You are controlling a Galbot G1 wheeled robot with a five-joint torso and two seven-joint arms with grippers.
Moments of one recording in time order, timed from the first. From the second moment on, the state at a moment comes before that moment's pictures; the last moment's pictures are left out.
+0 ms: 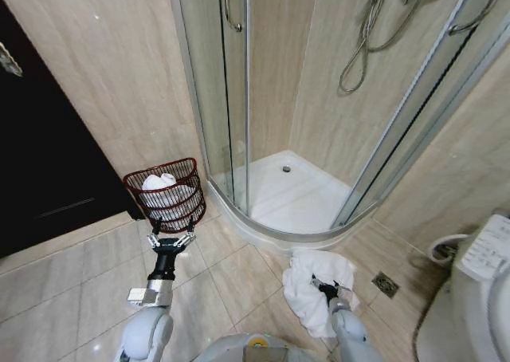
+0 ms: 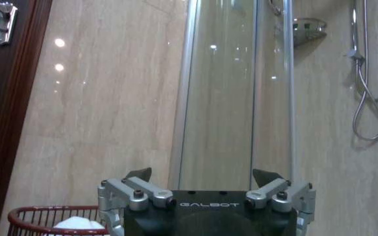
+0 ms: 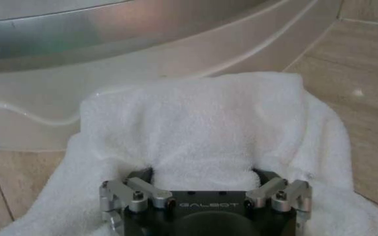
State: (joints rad) left arm 1.69 -1.41 -0.63 -2.13 -0.27 -0.35 0.00; right arm -1.26 1.43 0.64 1.16 0.28 -0.08 -0.05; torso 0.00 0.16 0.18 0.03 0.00
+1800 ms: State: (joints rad) left arm 1.68 -1.41 -0.56 -2.18 -0.25 -0.34 0.02; right arm -1.50 1.44 0.66 1.60 0.26 -0.12 0.00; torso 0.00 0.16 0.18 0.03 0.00
